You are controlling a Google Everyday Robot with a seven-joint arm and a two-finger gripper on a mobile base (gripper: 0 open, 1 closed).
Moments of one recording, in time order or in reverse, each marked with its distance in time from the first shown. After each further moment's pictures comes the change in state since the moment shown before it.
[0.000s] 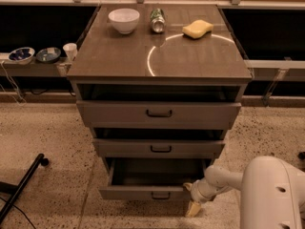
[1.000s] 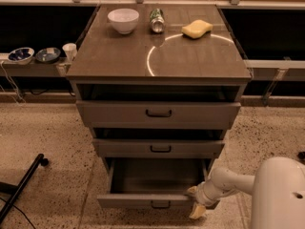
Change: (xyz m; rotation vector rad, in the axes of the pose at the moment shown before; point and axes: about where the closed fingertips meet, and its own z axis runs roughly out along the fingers) arm -0.001 0.016 -0.022 0.013 0.001 0.014
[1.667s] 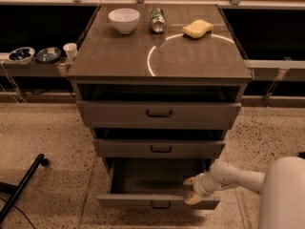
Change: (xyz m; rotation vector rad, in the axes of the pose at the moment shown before) arm -0.029 -0.033 -0.032 0.118 -0.039 -0.040
